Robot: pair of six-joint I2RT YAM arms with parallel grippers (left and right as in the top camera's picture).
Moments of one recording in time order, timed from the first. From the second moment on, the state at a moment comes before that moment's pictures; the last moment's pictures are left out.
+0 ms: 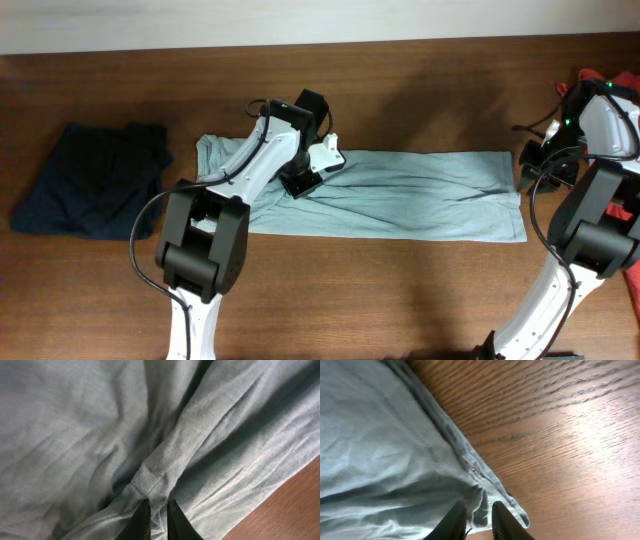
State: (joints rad) left arm -0.46 2.20 1.76 -1.14 0.04 0.60; right arm -0.43 2.25 1.85 -1.40 -0.06 0.13
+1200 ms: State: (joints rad) left arm -0.16 2.47 2.12 -1.28 0.05 0.13; right arm -0.37 2.25 1.80 -1.17 -0.23 0.05
